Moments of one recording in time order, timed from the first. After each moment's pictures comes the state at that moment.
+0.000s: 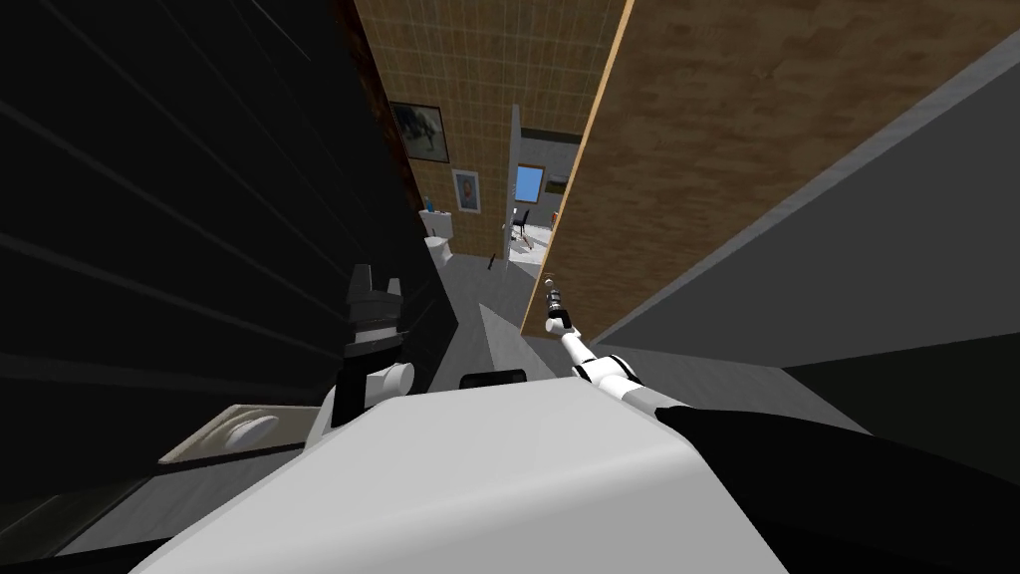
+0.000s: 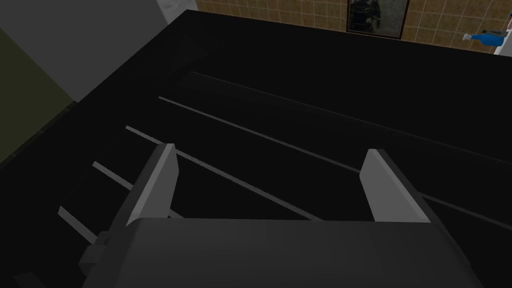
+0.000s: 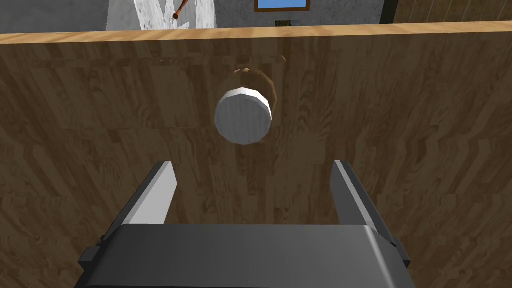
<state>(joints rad) -0.36 -0.32 0.09 -0.74 -0.63 -0.48 0.21</state>
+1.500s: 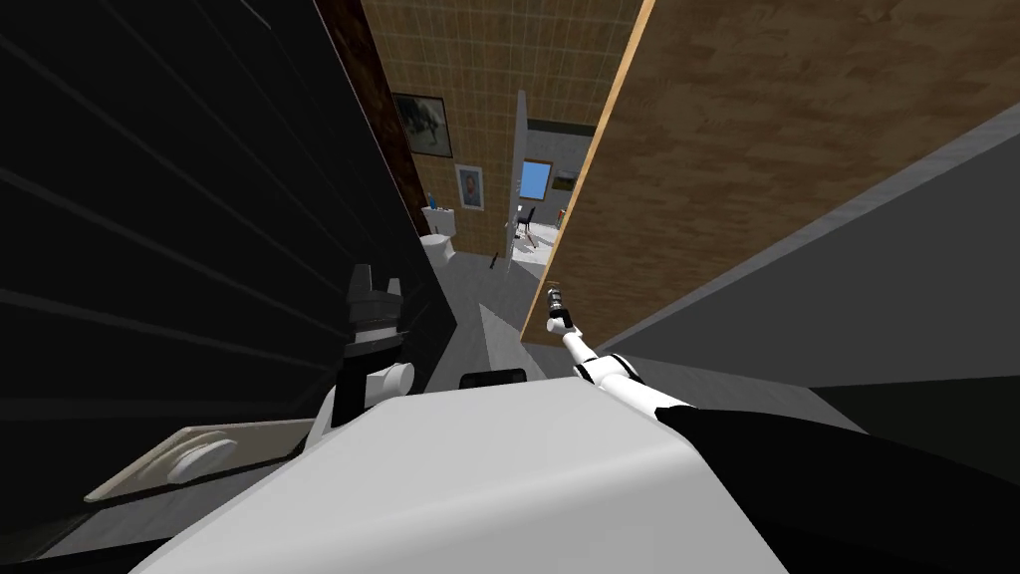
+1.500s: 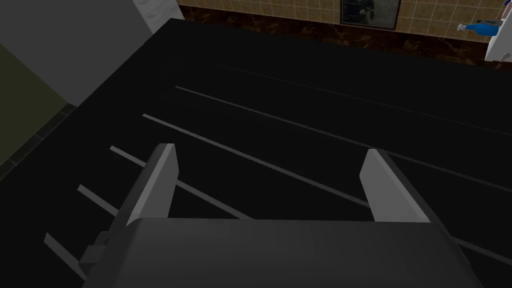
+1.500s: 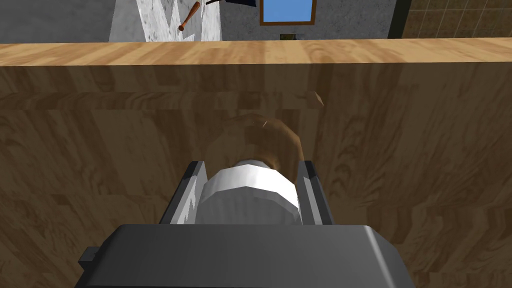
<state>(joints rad) -0.37 -0.34 0.10 -0.73 -0.62 -0.48 0.18</state>
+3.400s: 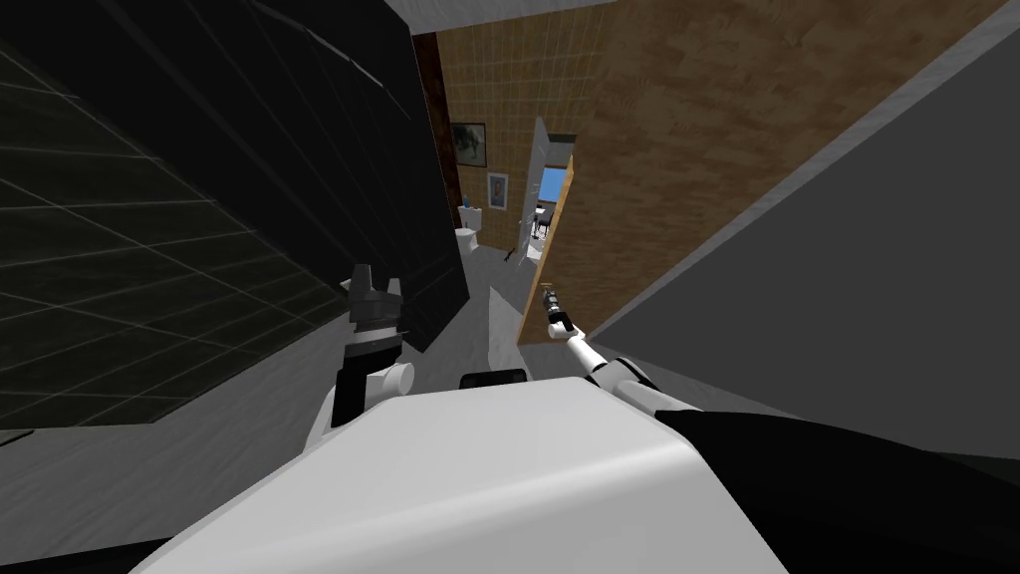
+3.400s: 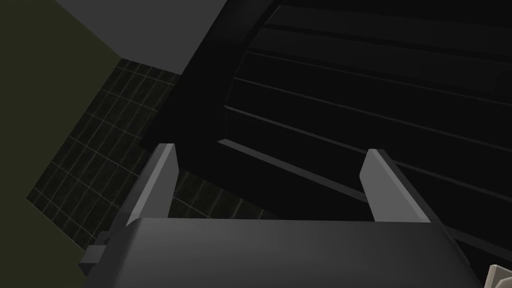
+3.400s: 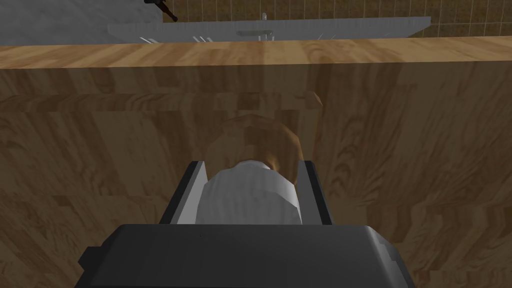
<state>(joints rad) -0.30 -0.43 0.31 -0.84 -0.61 -0.48 0.03</state>
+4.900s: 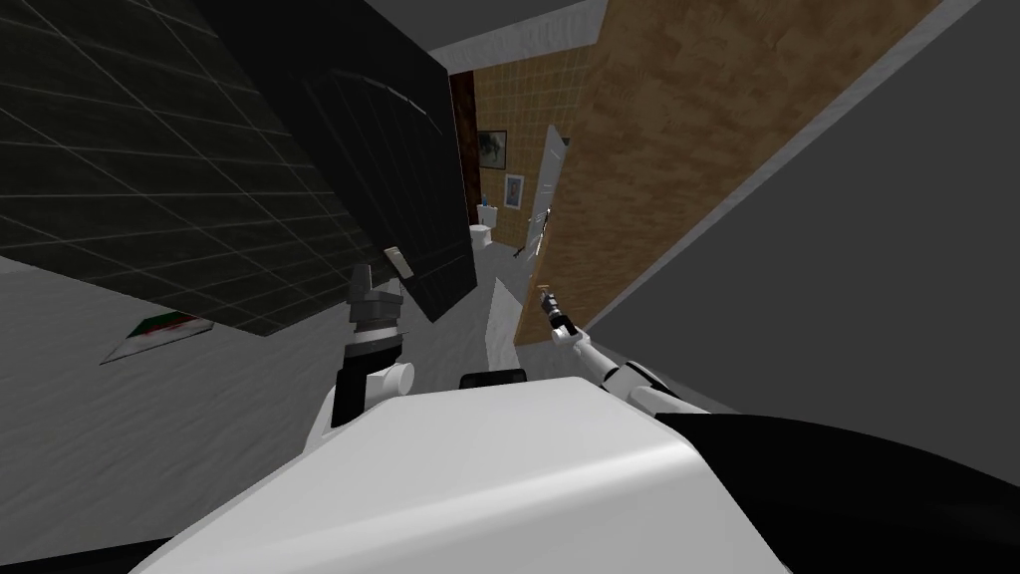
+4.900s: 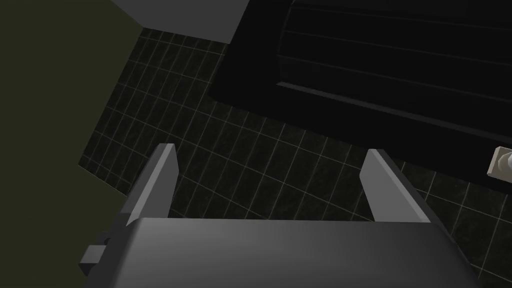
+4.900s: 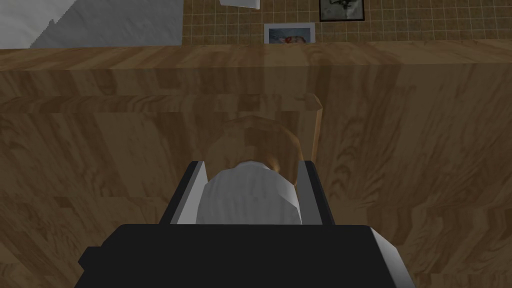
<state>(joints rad) -0.25 -0.54 0.45 -0.96 -0.63 -0.51 -0.05</state>
